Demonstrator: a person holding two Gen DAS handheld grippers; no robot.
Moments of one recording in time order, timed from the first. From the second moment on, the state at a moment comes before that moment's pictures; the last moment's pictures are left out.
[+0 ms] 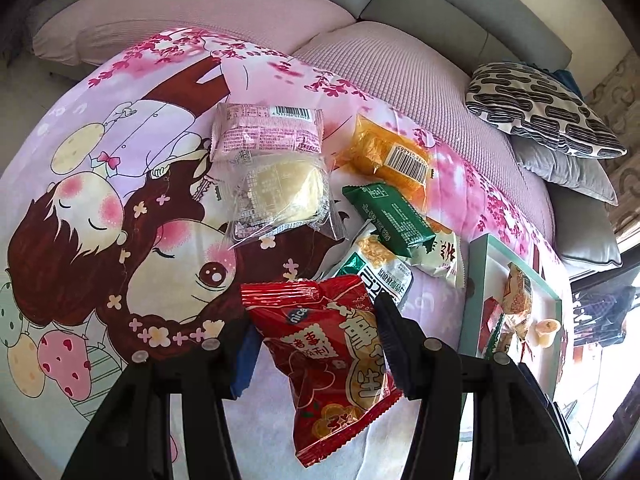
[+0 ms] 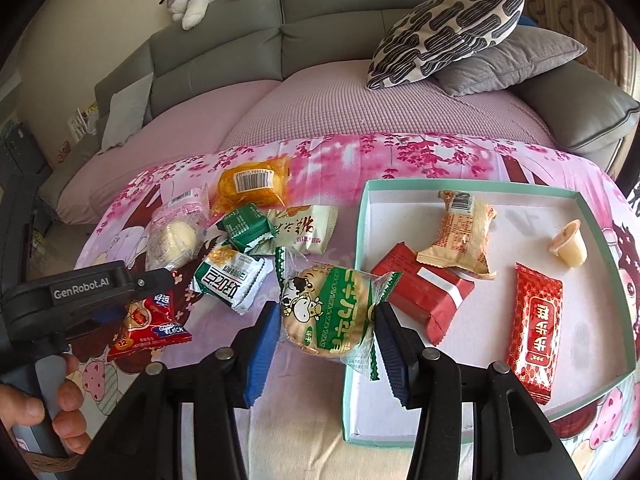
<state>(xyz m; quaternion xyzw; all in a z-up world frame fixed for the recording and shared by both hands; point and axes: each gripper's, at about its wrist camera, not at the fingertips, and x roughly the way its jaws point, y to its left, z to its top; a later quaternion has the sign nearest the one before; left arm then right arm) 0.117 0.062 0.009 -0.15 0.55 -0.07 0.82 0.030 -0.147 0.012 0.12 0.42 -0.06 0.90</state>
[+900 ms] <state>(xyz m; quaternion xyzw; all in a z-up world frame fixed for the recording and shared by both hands) 0.060 -0.112 0.037 0.01 0.50 -0.28 0.82 -0.050 -0.316 0.019 0.23 0.39 -0.28 0.85</state>
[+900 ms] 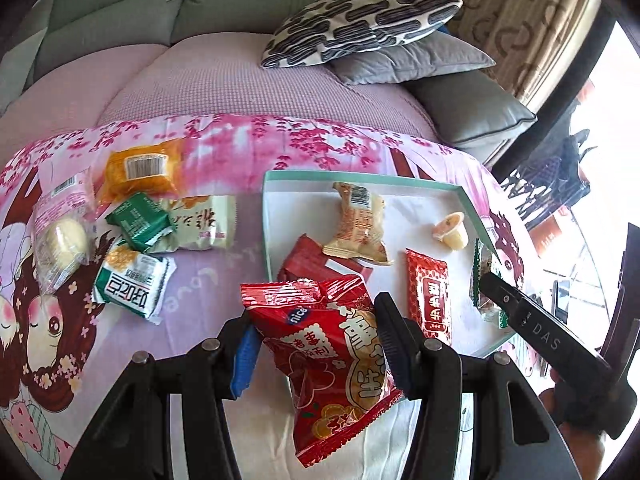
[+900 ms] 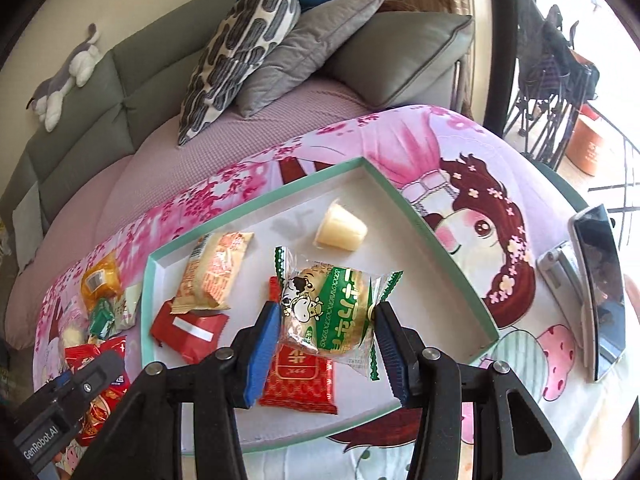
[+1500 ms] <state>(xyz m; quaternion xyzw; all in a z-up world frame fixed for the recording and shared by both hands) 0.051 -0.149 0.014 0.05 0.49 -0.31 0.81 -0.056 -0.333 0.000 0.25 0.42 -0.30 0.82</state>
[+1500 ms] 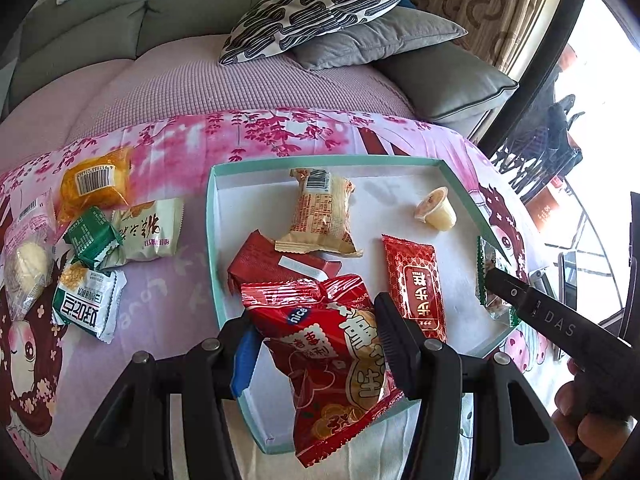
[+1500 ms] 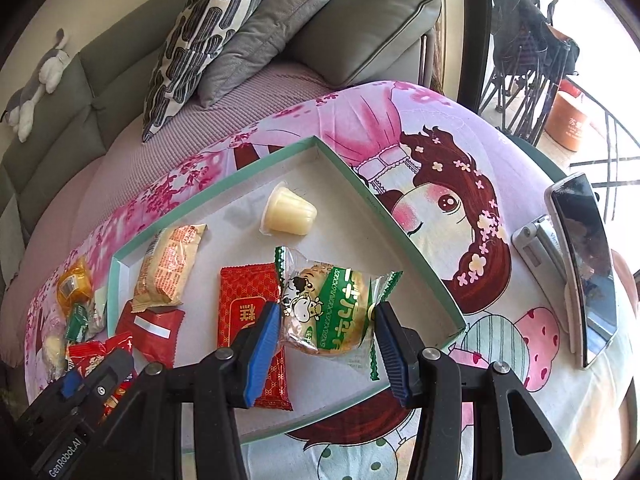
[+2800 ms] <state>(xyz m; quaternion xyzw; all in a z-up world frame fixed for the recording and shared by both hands) 0.050 -0.161 -0.001 0.09 0.50 -0.31 0.81 -0.046 -0.341 -0.022 0.25 0.46 -0.33 0.78</state>
